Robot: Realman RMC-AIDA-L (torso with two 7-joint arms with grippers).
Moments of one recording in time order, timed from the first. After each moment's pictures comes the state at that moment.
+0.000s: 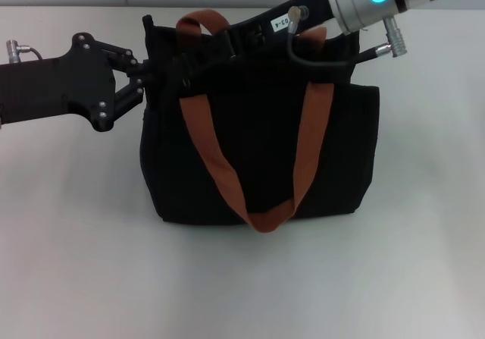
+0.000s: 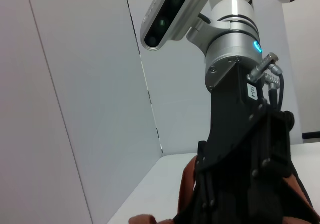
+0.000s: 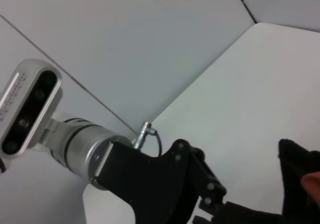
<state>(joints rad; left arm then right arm) -0.56 -1.98 0.60 0.65 1.91 1.71 -0.96 1.10 2.06 -1.00 -0.59 -2.01 -1.48 2.28</state>
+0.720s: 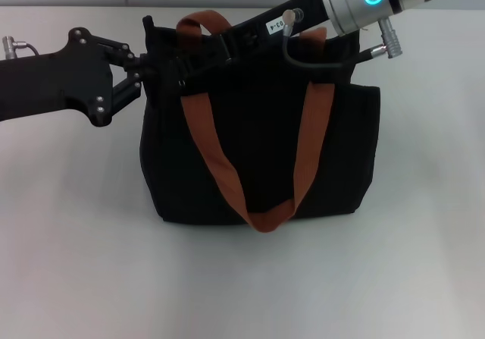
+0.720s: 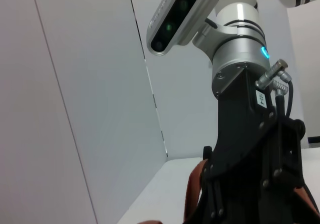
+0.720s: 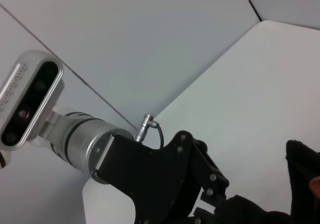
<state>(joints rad) -0.55 -1.98 0.60 0.65 1.89 1.71 -0.96 1.10 2.06 -1.00 -0.60 -2.02 -1.47 2.28</state>
